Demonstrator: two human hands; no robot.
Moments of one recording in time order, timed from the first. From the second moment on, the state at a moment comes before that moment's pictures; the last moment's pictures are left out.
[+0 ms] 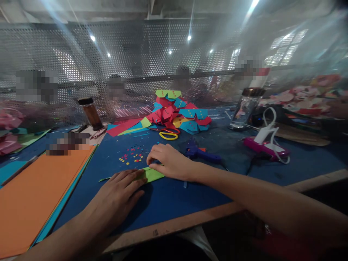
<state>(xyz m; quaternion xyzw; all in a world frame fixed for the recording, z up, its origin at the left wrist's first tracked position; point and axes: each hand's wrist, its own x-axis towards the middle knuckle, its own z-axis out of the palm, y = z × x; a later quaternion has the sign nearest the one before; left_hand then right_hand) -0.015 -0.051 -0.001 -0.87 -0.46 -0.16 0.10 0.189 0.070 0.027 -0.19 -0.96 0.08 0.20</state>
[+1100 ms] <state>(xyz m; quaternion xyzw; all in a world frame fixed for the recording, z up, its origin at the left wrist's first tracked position) -0.003 -0.030 0.007 -0.80 -0.55 -0.23 -0.03 0.198 0.056 0.050 -0.03 -0.99 0.06 0.08</state>
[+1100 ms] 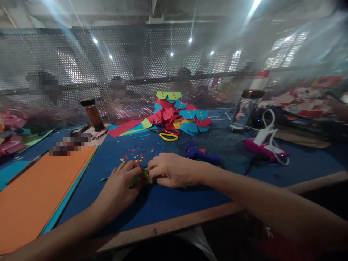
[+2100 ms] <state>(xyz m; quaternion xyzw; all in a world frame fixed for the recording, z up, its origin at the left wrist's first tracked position) 0.006 -0.031 0.007 -0.76 -0.61 -0.22 -0.05 0.183 0.051 0.030 -0.21 -0.97 0.11 0.09</state>
